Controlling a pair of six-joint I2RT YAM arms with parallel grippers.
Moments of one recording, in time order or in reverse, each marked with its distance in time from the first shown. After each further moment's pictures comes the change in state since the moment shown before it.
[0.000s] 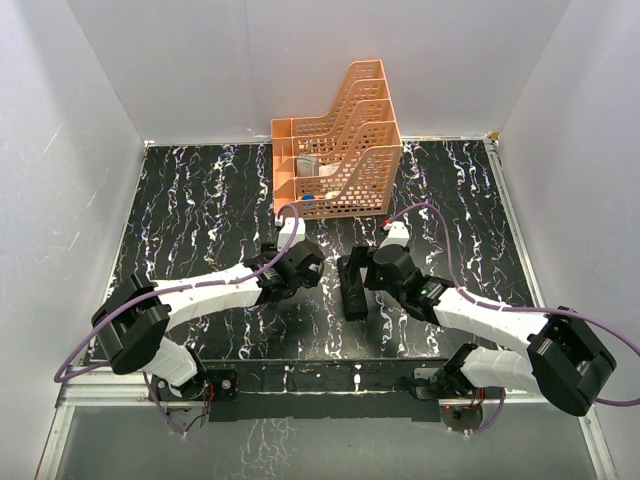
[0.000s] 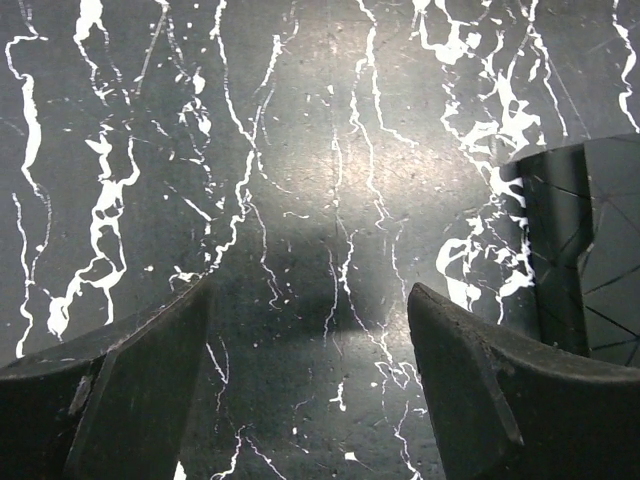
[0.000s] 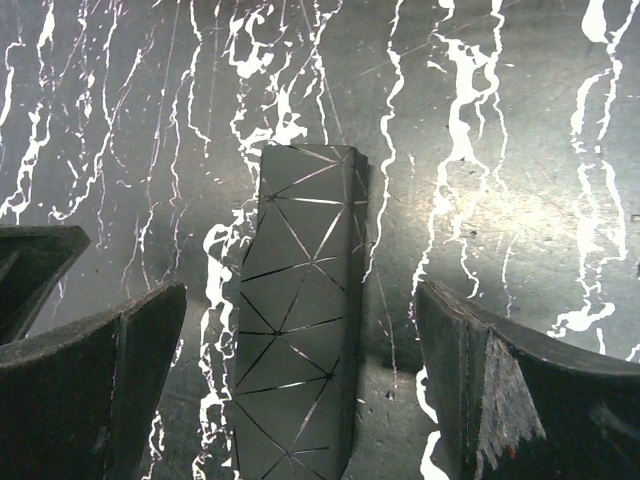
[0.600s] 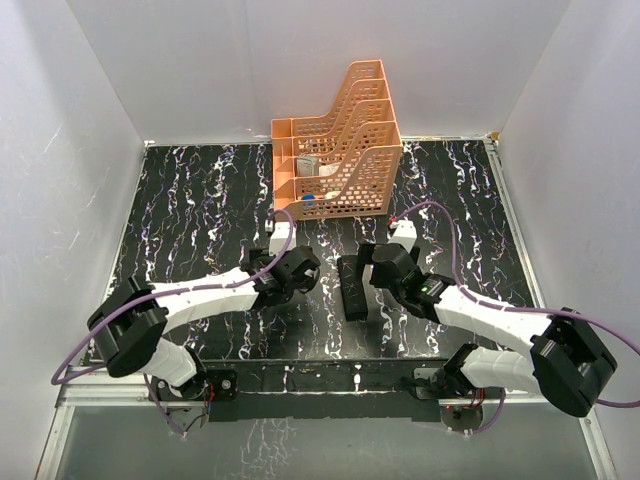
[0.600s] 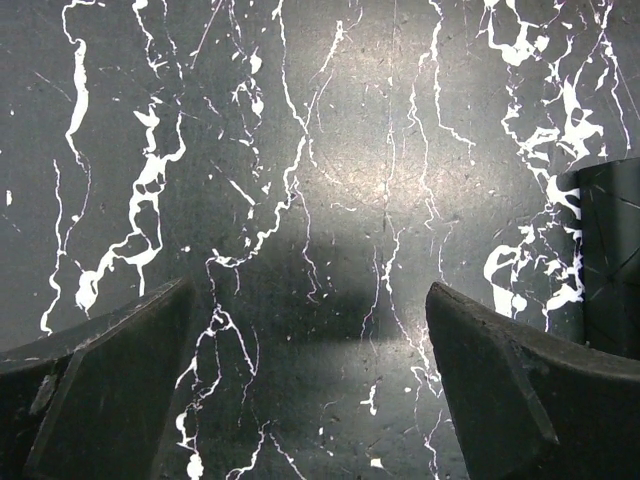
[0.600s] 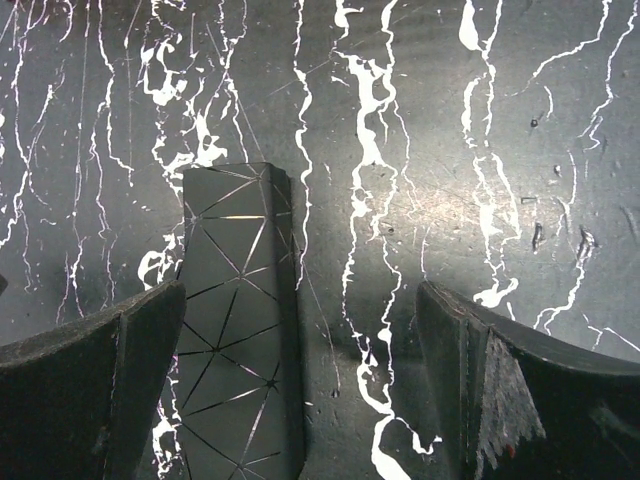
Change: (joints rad) left arm 0.001 -0.011 -0.045 -0.028 -0.077 -0.084; right arm 0.000 -0.008 0.034 -0.118 0.156 0.017
